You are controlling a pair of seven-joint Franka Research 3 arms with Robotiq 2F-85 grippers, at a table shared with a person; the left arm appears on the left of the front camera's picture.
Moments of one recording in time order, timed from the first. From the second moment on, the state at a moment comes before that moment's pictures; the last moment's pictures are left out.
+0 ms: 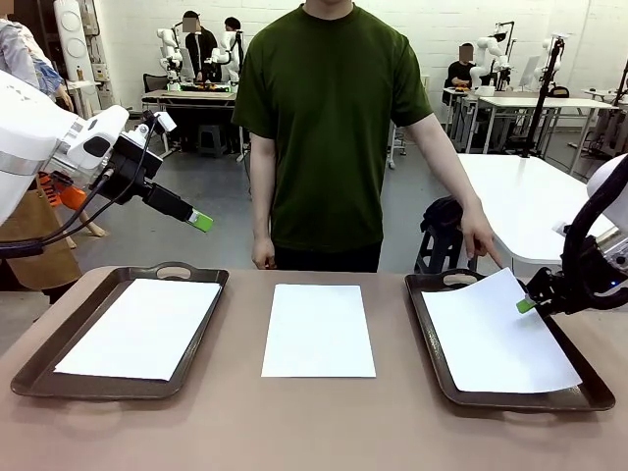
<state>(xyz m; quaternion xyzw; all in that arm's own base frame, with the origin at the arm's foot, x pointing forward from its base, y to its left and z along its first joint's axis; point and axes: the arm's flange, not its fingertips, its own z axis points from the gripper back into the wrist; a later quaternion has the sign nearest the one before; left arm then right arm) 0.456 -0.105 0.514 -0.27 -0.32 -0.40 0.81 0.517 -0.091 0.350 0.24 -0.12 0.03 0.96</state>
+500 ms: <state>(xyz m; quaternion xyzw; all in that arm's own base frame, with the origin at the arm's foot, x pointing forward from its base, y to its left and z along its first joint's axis) 0.456 -0.105 0.514 -0.27 -0.32 -0.40 0.81 0.517 -0.094 0.359 0.21 -0.11 0.01 0.97</state>
